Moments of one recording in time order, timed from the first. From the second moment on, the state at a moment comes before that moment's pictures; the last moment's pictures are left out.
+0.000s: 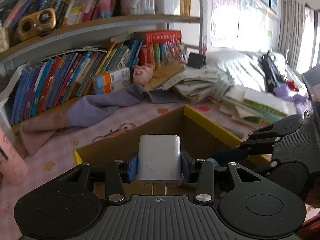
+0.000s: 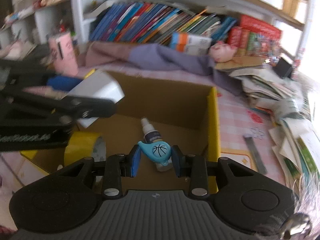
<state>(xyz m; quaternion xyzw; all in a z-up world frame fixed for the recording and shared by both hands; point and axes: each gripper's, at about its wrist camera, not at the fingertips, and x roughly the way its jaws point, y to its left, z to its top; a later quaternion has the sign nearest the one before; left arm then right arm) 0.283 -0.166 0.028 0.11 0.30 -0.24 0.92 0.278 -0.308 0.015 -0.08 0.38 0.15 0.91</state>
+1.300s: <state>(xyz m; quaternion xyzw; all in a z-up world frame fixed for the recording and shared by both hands) 0.319 -0.196 -0.011 0.18 0.37 -0.21 0.89 0.321 -0.299 -0.022 -0.12 0.46 0.25 0.84</state>
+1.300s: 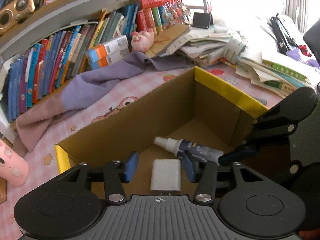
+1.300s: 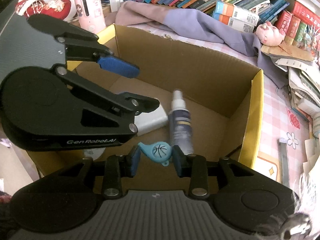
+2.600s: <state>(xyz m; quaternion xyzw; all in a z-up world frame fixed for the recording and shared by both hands) 0.178 -0.145 0.055 0.09 0.24 -0.05 0.97 0.266 -0.316 0.044 -0.01 0.30 0.11 0.95</state>
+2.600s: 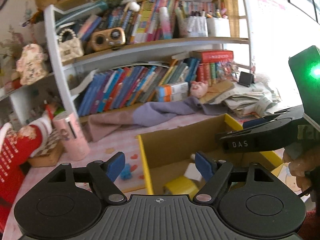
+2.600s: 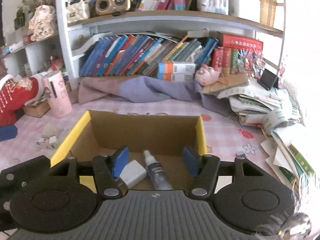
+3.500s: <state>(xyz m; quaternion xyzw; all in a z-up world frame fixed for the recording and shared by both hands) 0.136 -0.055 0.040 0.07 0.23 -0.12 0.96 0.160 -0.284 0.048 0.03 0.25 -0.03 0.97</state>
